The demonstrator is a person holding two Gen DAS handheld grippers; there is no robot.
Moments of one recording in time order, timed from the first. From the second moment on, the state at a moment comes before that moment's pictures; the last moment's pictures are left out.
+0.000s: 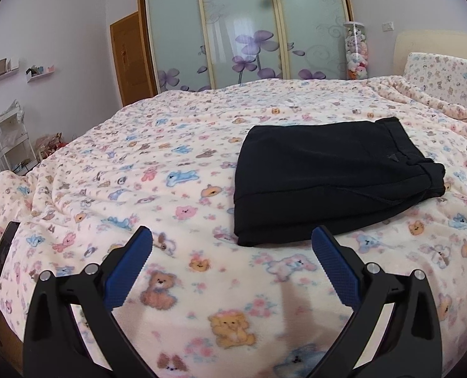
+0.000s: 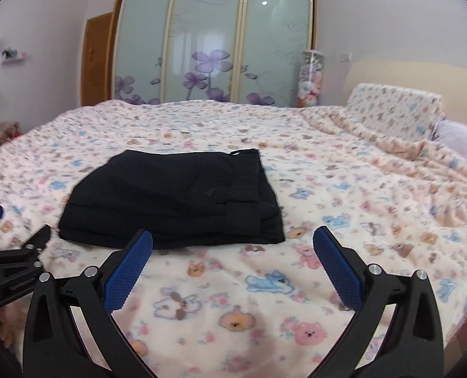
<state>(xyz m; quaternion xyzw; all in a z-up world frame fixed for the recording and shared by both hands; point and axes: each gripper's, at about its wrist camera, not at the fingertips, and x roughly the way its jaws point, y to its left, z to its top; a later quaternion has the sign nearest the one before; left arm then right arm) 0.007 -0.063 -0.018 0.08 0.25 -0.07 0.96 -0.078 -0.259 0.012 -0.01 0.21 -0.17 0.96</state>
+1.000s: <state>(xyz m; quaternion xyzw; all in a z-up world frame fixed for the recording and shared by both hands) 0.005 -0.073 -0.020 0.07 0.26 -0.12 0.96 -0.076 -0.273 0.003 0.03 0.22 -0.18 0.96</state>
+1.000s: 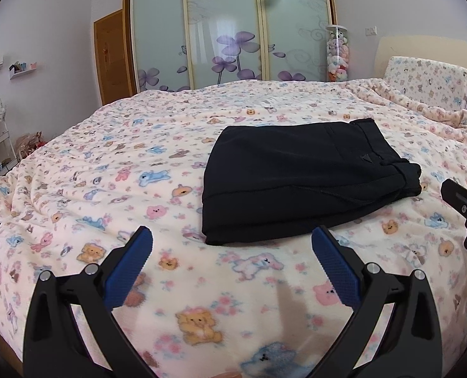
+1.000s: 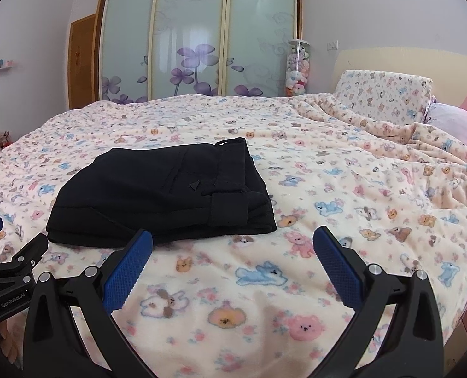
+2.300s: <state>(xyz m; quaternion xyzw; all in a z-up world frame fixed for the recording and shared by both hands) 0.000 -0.078 -0.020 0.08 0.25 -0.12 0.96 -0.070 -0.271 -0.001 0.02 0.24 -0.16 0.96</state>
